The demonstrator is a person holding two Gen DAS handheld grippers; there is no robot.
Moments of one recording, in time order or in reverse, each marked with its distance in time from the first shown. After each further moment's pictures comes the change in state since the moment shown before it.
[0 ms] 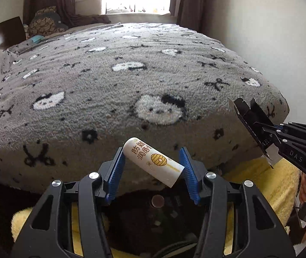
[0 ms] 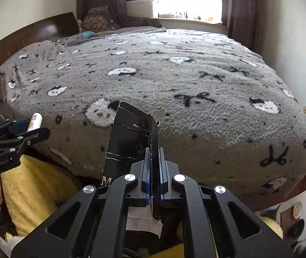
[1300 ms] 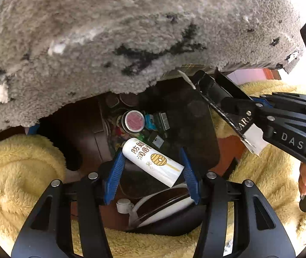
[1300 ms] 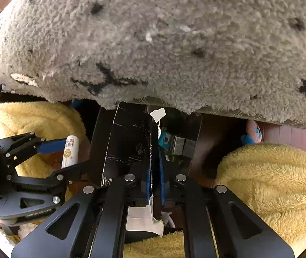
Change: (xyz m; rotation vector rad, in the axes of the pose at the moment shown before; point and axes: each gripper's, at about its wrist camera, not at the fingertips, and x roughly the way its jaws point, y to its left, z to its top) left arm 0.172 -0.001 -0.129 -0.019 0.589 -0.175; right arm 0.166 0.015 -0.103 0.101 0.544 0.141
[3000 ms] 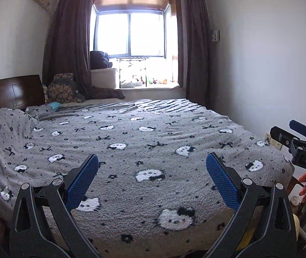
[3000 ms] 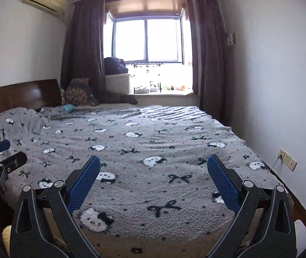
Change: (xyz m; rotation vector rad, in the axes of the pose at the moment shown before) left arm -0.400 -0.059 0.060 0.065 -1.094 0.292; right arm -0.380 0.035 0.046 -0.028 -1.118 -0.277
